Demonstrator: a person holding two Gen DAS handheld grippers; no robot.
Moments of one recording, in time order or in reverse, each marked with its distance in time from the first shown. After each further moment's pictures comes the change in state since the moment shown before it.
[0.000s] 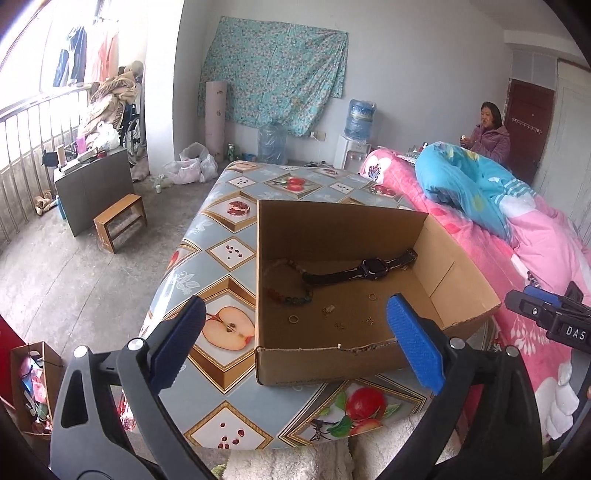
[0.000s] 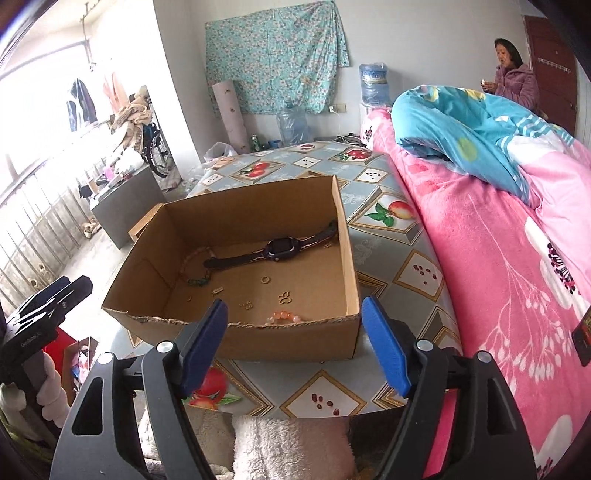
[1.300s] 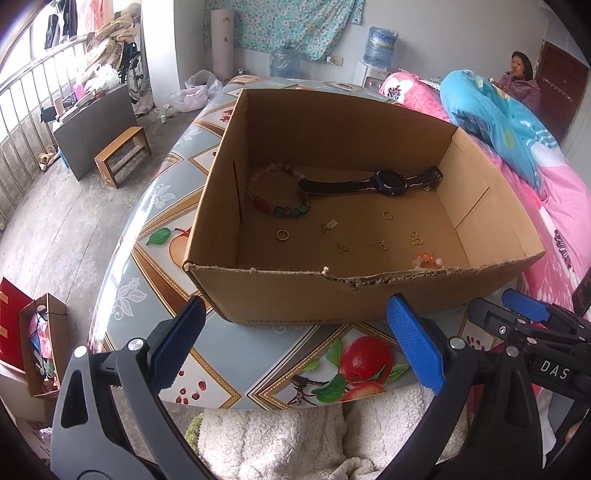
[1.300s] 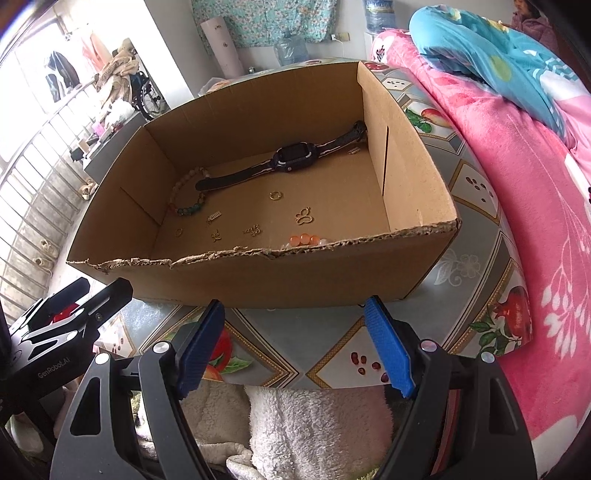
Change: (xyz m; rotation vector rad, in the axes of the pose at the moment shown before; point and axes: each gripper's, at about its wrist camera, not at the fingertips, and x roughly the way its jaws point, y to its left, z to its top) left arm 0.071 -0.025 -0.038 -0.042 0.313 0.057; right arm 0.081 0.015 -0.032 0.051 0.296 0.031
